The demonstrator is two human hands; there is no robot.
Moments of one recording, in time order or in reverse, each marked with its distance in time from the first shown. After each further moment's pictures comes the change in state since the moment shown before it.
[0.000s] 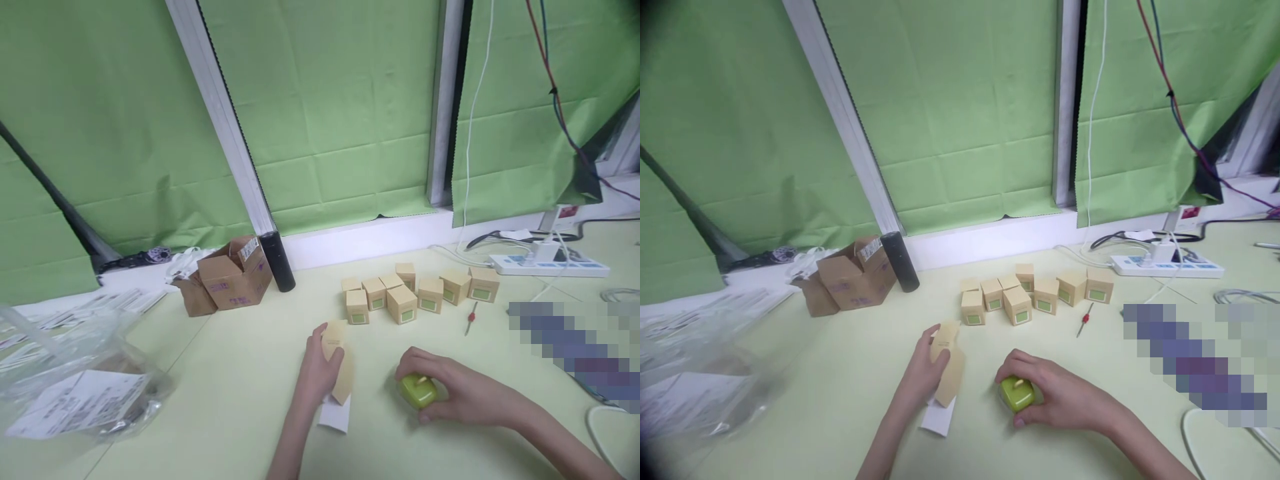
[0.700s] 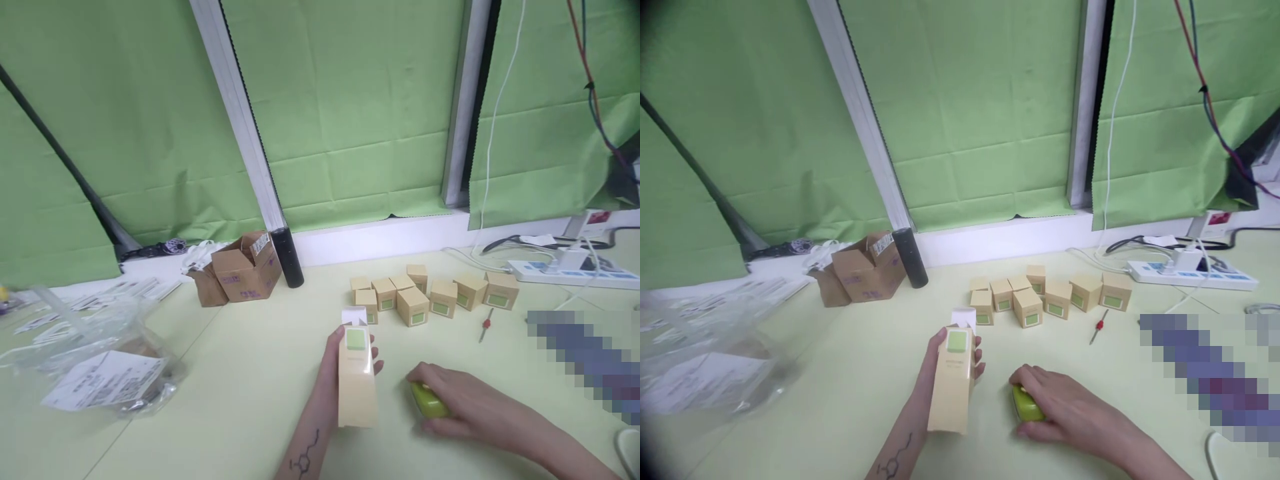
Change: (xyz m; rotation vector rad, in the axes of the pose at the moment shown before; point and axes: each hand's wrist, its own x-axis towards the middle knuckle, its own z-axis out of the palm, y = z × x) left_hand -0.014 0.029 0.018 -1.263 -0.419 -0.432; right_hand -0.005 0.013 0.016 -0.241 -0.007 0.026
